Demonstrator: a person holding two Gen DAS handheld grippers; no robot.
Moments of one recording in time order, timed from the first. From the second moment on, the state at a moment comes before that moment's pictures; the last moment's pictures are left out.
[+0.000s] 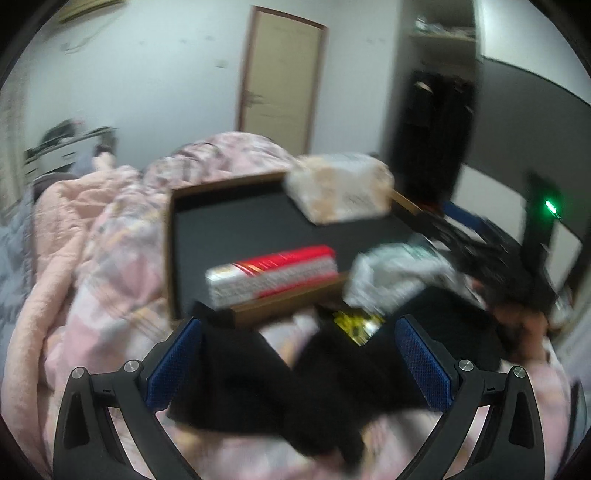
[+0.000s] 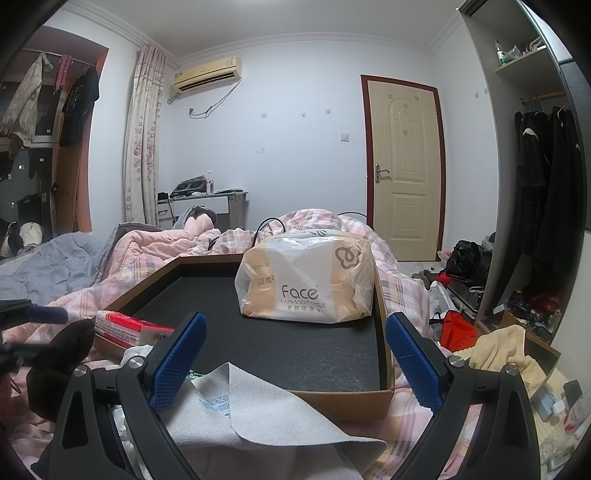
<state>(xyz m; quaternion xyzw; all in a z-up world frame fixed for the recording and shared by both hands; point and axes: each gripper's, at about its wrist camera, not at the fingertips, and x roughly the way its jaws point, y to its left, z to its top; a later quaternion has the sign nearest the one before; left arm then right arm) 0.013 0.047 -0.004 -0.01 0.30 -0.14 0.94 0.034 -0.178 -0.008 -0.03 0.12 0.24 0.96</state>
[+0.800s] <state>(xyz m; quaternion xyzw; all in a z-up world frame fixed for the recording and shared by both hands) 0.025 0.053 -0.040 0.04 0.36 -0.10 0.93 0.033 -0.178 -0.008 -0.03 0.13 0.24 0.96</state>
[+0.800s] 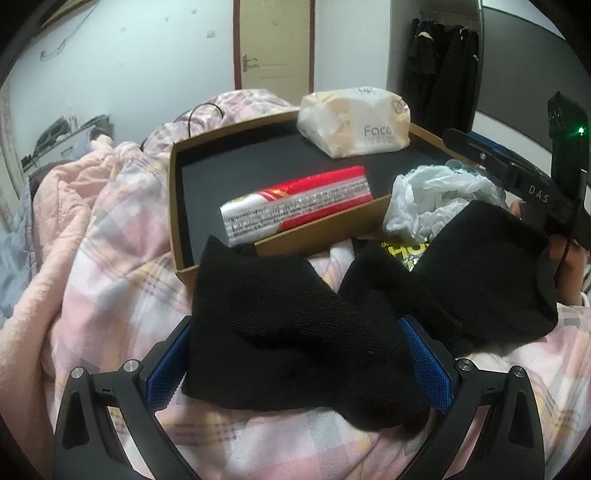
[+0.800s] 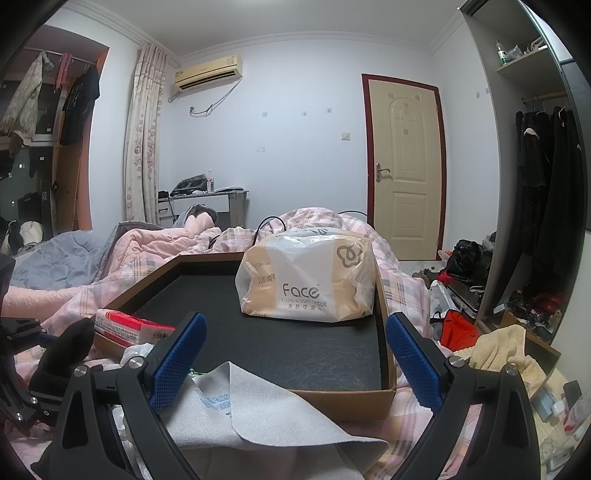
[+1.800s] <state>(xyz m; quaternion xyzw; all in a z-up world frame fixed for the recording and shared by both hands) 0.013 0.054 -0.017 0.01 0.29 -0.14 0.95 0.033 -0.178 -0.007 -0.03 0.13 0.24 0.96</state>
